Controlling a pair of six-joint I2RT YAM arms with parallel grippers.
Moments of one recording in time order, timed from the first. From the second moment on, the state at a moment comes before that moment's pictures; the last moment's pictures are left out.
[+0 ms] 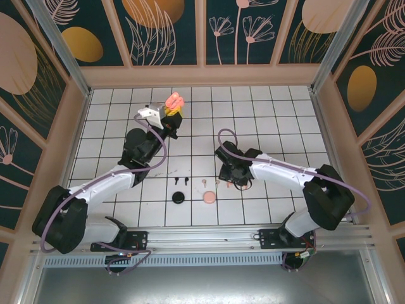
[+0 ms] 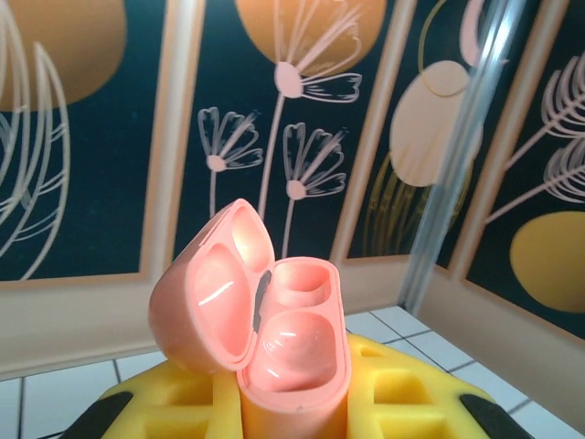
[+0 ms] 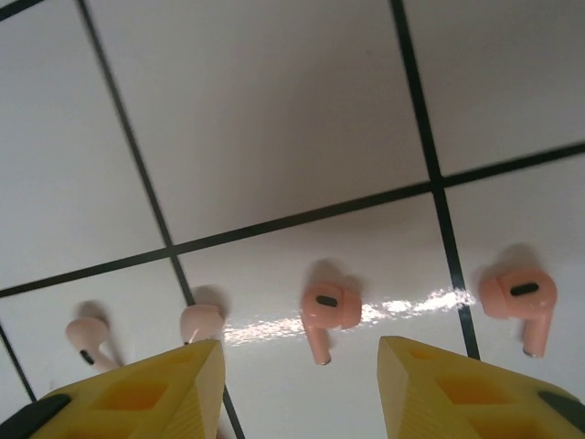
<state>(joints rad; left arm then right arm) -0.54 1.32 0.66 0.85 -0.01 -0.24 0.82 1.49 0.91 -0.70 0.11 1.06</state>
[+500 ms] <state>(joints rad) -0.55 1.37 0.65 0.91 -0.09 -0.24 0.83 1.57 0.91 -0.72 0.12 1.20</state>
